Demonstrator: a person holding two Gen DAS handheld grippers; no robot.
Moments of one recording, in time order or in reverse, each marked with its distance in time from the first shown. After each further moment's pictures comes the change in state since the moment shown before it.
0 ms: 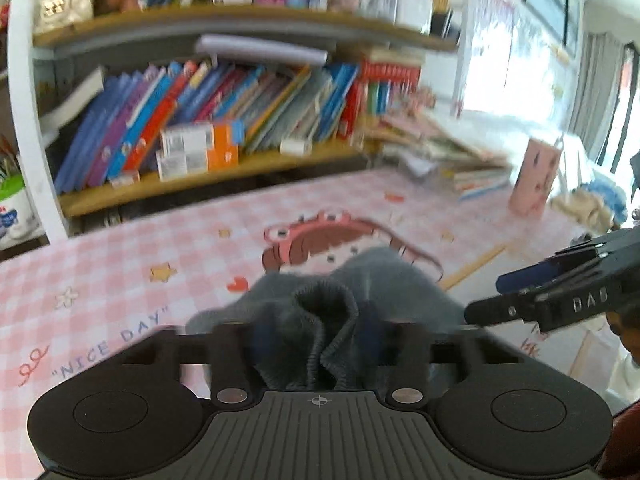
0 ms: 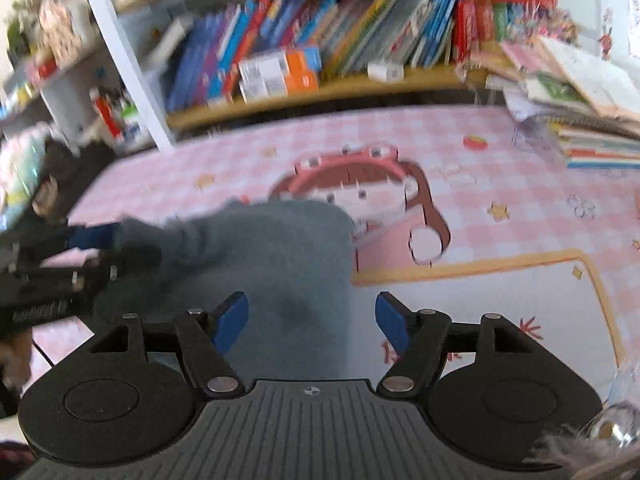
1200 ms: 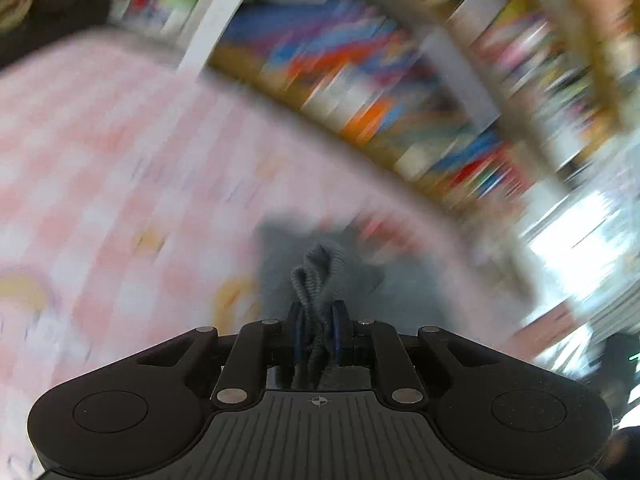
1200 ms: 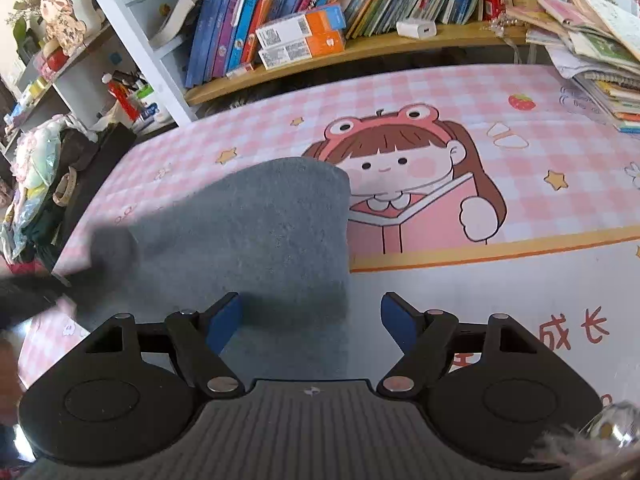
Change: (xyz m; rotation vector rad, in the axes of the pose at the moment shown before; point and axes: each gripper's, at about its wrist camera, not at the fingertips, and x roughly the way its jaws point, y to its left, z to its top) left arm -0.028 0.081 -0.077 -0.737 0.029 0.033; right arm 0.036 0.002 0.006 0.044 0.084 0.127
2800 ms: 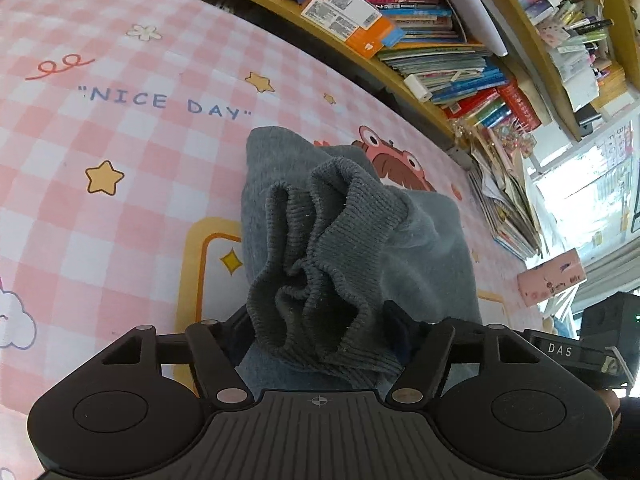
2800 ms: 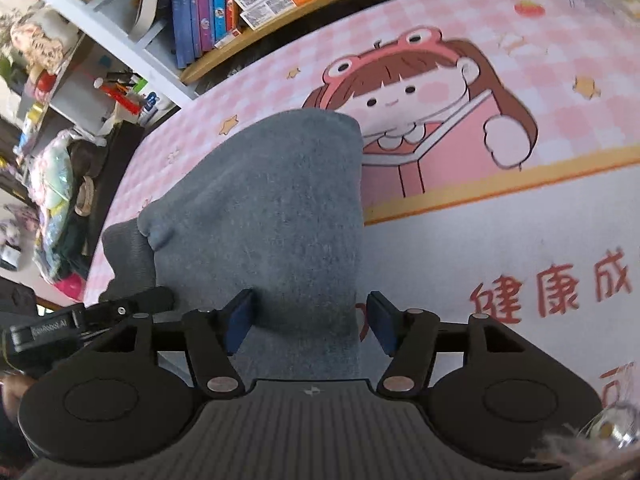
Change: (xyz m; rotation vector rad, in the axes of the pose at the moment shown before) left arm 0.036 -0.003 0.005 0.005 0.197 -0.063; right arm 0.026 -0.022 -0.001 0.204 0.148 0.152
